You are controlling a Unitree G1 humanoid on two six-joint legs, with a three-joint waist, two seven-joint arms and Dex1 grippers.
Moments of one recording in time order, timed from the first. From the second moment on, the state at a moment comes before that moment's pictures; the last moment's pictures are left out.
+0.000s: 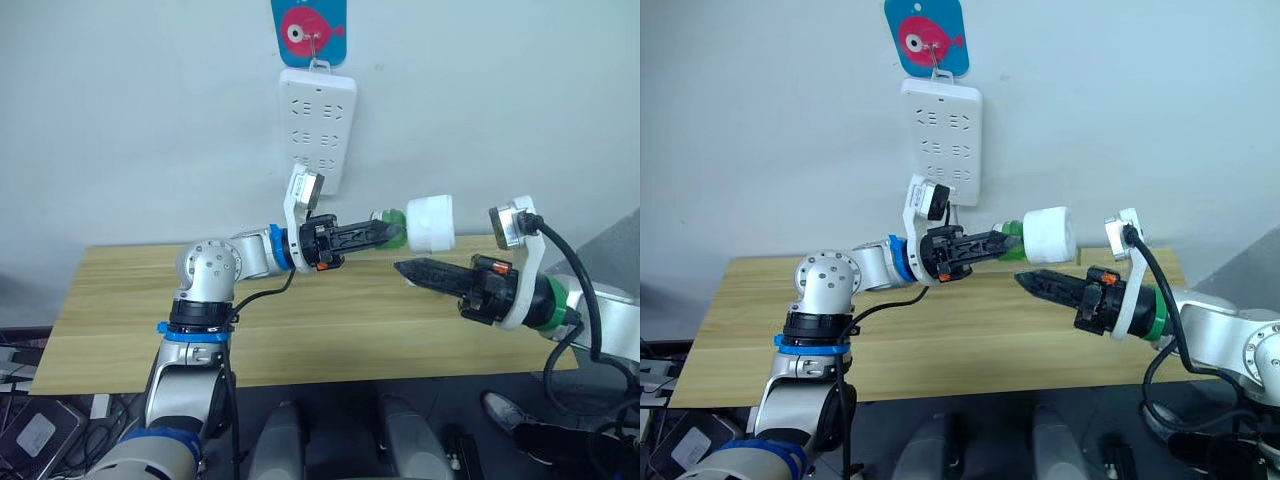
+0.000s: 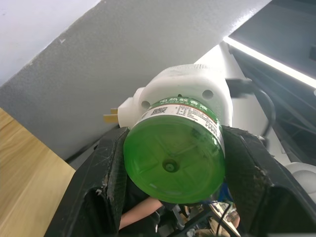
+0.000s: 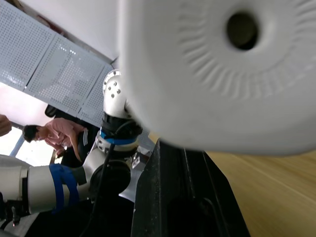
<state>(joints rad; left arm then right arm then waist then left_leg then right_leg) -0.76 0.26 0.09 0.10 -1.04 1.19 -0.89 -0.27 -0.87 -0.13 -0.52 1.95 0.97 0.02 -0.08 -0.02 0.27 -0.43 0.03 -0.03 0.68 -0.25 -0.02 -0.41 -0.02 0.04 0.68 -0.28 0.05</state>
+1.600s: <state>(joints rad) -0.73 0.33 0.11 0.05 -1.10 1.32 -0.88 -0.24 -0.99 -0.21 -0.40 1.54 1.09 0.38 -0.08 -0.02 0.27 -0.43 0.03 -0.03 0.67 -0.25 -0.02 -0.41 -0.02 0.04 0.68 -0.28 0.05</state>
